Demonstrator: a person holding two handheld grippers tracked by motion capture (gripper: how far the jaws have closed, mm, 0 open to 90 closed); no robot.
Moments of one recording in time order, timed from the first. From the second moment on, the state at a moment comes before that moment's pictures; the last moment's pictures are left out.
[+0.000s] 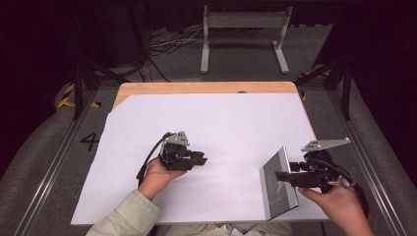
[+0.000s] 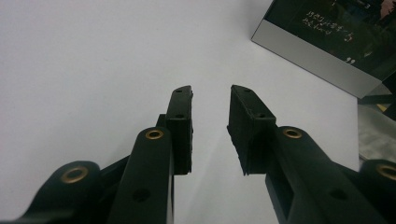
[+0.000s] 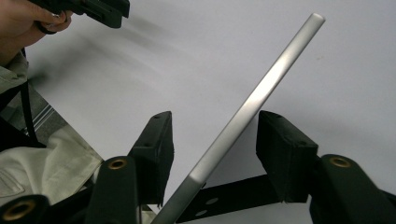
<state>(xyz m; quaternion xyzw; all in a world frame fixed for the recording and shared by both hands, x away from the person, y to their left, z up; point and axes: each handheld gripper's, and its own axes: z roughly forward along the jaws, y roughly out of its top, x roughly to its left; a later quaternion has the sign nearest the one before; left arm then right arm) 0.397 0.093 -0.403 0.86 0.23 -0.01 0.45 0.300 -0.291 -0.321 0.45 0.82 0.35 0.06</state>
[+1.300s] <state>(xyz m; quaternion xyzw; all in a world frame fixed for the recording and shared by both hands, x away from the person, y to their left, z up) 0.398 0.096 -0.403 0.86 0.23 -0.03 0.46 0.302 -0.286 -0.316 0.47 0.82 0.31 0.09</state>
